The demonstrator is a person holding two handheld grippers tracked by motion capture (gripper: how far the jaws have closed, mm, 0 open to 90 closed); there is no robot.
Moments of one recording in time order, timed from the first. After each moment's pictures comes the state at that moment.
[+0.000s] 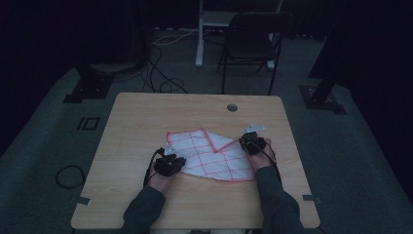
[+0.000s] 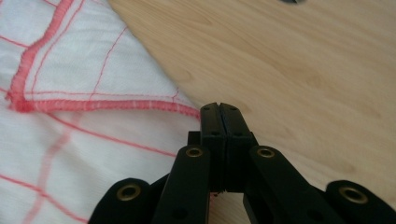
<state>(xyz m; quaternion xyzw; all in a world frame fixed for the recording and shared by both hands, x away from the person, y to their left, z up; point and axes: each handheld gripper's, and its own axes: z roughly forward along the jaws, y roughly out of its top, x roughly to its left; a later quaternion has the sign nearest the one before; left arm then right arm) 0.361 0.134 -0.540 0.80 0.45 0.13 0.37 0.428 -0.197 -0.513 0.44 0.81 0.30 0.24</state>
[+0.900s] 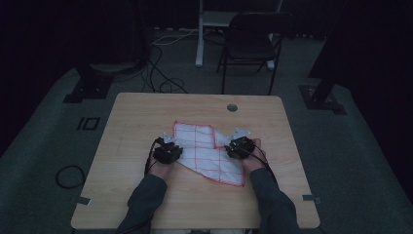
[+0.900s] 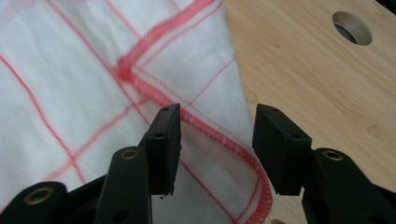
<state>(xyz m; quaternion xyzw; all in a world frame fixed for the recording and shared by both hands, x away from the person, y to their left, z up) 0.402 0.138 -0.538 0.78 0.48 0.17 0.35 0.420 -0.161 -0.520 0.33 0.86 0.29 0.25</state>
